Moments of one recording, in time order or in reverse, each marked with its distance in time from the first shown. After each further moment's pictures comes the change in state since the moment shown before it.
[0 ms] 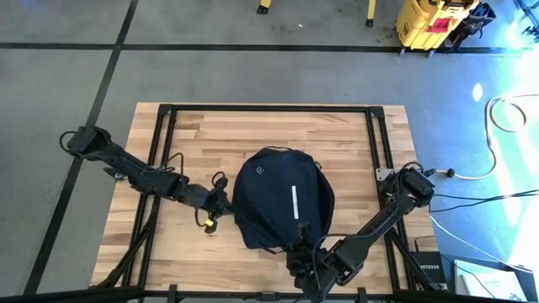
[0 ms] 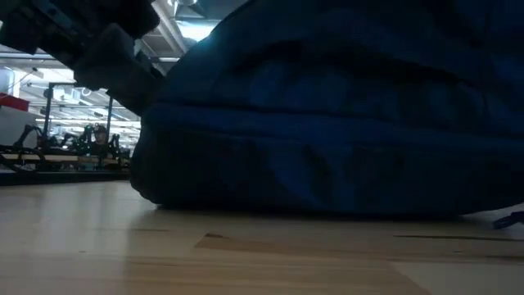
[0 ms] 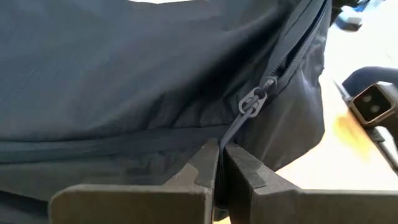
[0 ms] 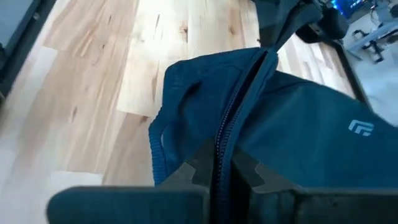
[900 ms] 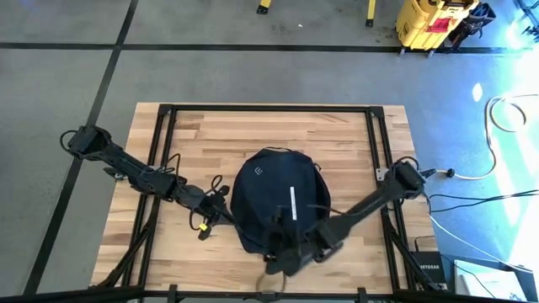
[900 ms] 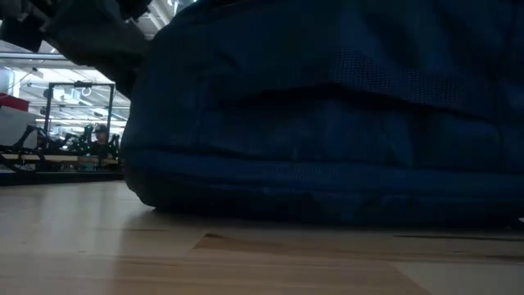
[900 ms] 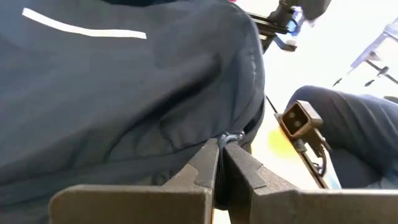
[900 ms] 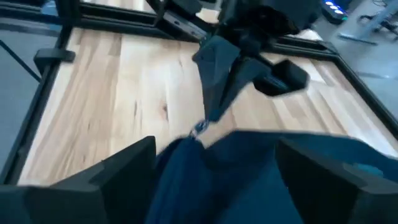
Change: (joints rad) left arm -0.046 0.002 -0.001 0.112 0.142 -0.049; right arm -0.199 0.017 0.113 0.257 -0.099 -0.098
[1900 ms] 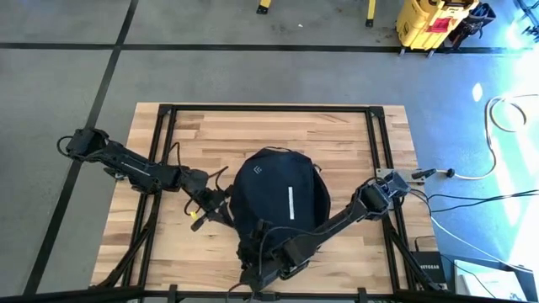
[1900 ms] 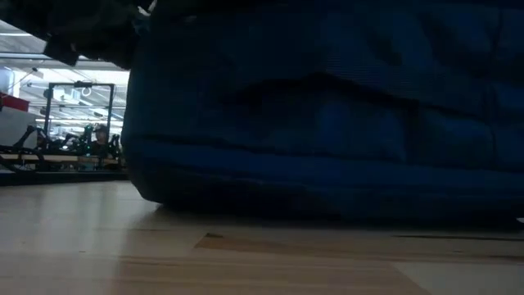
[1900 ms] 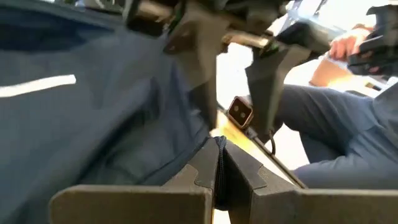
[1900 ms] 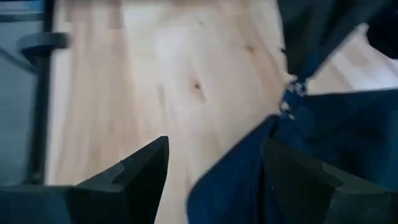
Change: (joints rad) left arm 0.185 -0.005 -0.007 0.086 0.486 0.217; right arm -0.022 0.395 0.505 -0.350 -0.050 0.338
